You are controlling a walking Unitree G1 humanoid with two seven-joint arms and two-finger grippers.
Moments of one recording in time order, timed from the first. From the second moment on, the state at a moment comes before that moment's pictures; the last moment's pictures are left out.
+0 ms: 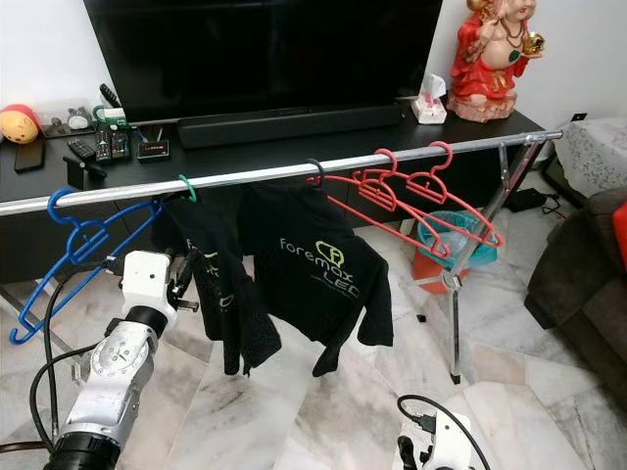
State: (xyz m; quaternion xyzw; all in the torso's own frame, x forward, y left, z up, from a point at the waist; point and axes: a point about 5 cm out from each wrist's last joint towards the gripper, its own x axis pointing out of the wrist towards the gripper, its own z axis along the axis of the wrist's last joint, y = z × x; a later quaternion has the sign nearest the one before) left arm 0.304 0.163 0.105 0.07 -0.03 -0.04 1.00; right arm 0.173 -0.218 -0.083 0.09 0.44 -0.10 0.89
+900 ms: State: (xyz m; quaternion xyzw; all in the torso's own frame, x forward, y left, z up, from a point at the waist) left arm 0.303 0.172 0.108 0.07 -0.02 -0.02 1.00; right arm 0.181 -0.201 -0.083 0.10 0.44 -0.09 0.89
